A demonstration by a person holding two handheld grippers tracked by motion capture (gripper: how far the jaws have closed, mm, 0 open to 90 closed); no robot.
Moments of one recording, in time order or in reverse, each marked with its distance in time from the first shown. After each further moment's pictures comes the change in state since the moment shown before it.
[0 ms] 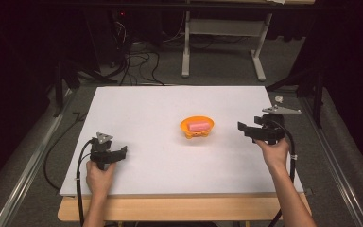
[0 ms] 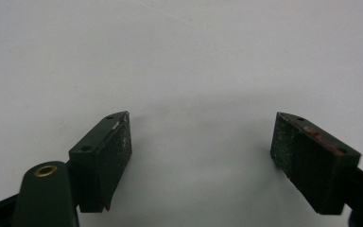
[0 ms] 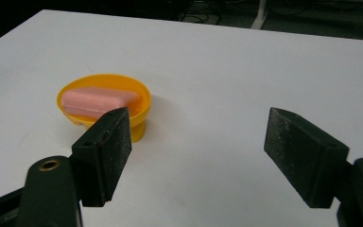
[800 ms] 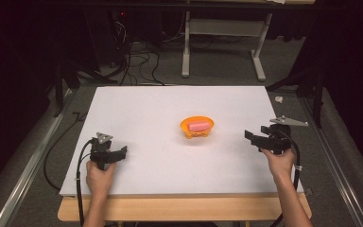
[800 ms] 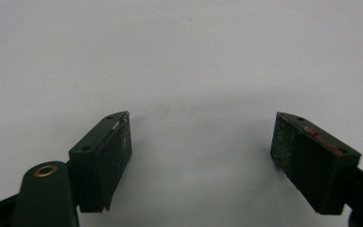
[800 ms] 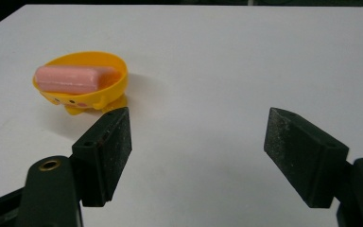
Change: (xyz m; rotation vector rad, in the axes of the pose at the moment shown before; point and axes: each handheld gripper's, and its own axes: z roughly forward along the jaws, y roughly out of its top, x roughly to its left) left arm 0.000 0.000 0.000 0.000 0.000 0.000; right arm -0.018 -0.035 -0.004 0.006 -0.026 0.056
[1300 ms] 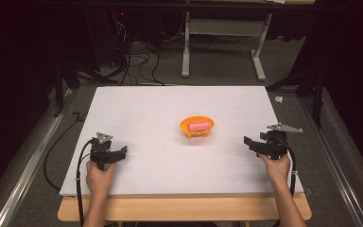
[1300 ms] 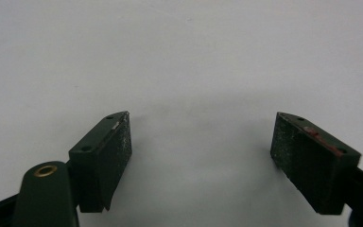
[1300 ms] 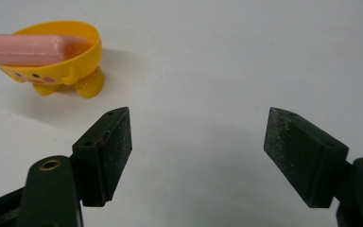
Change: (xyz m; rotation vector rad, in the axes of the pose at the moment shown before) left arm 0.000 0.000 0.000 0.000 0.001 0.000; right arm -0.008 -0.025 0.018 0.035 -0.035 0.018
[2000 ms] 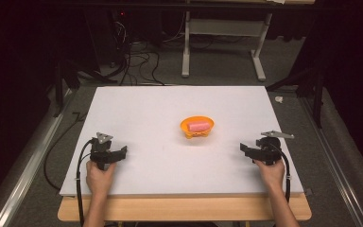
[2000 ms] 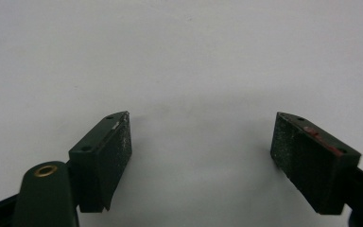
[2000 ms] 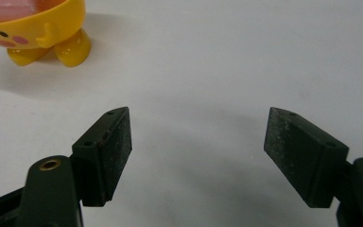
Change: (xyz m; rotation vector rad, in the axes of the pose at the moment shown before) left arm 0.000 0.000 0.000 -0.002 0.002 0.000; right arm 0.000 -0.025 0.021 0.059 -0.008 0.008
